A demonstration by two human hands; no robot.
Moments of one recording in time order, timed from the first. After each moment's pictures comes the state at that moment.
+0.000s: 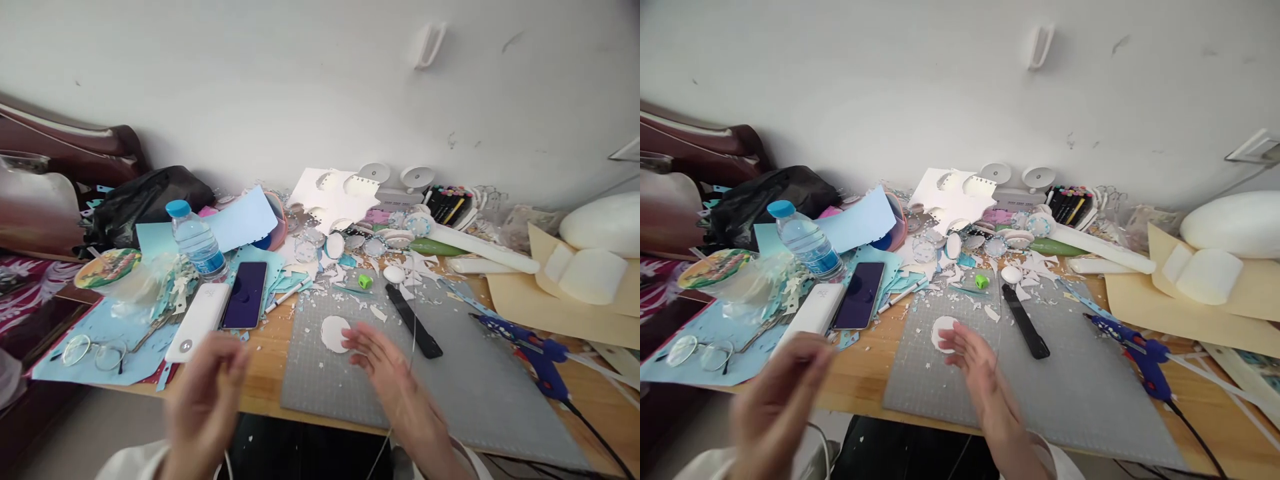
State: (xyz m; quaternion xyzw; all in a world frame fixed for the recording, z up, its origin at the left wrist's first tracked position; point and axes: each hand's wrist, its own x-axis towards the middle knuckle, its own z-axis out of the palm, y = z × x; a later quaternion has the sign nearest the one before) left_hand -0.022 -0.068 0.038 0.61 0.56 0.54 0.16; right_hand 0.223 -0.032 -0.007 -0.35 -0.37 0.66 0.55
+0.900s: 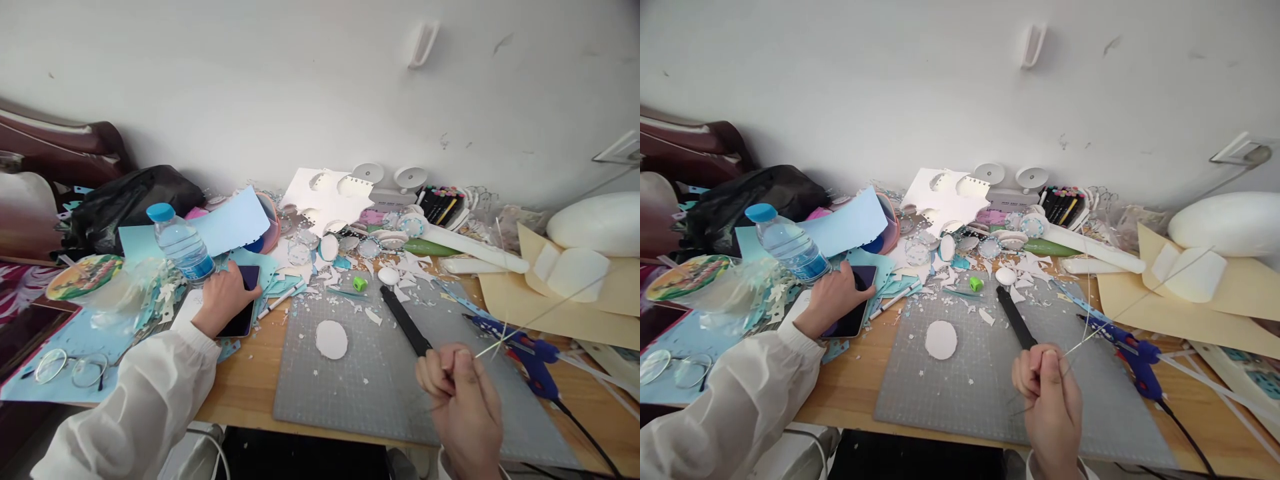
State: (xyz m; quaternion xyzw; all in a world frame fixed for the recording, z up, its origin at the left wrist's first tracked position) left_hand -0.054 0.105 0.004 0.64 0.77 -0.02 -0.08; right_hand 0.270 -0.030 -0.002 -0.43 -0.32 0.47 0.70
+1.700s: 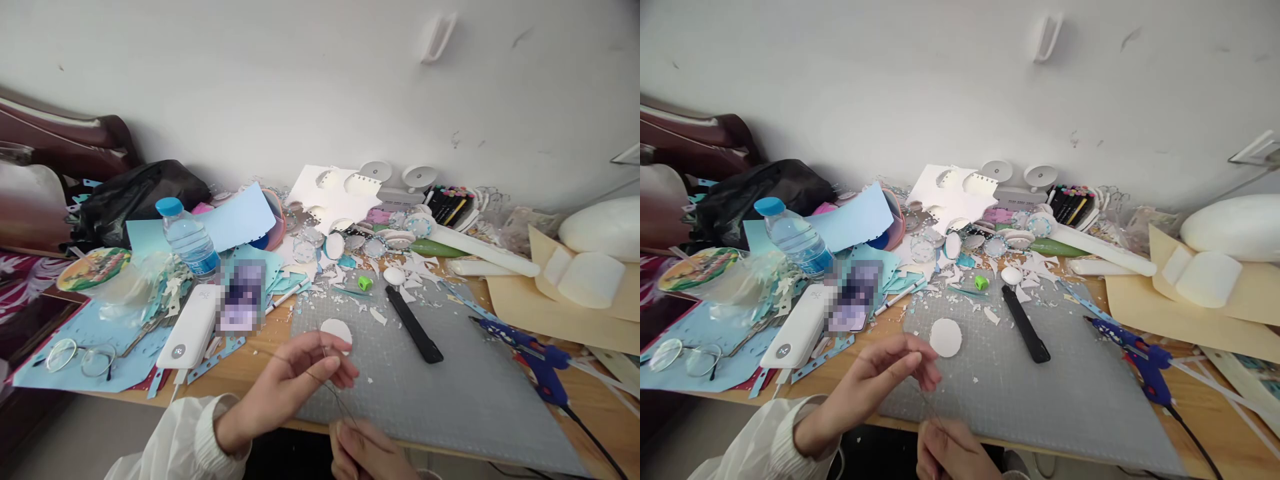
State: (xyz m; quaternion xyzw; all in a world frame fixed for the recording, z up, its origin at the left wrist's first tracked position) left_hand 0.040 -0.014 0.031 0.50 0.30 0.41 0.70; right_hand 0.203 -0.074 -0.038 -0.30 -0.38 0.84 0.26
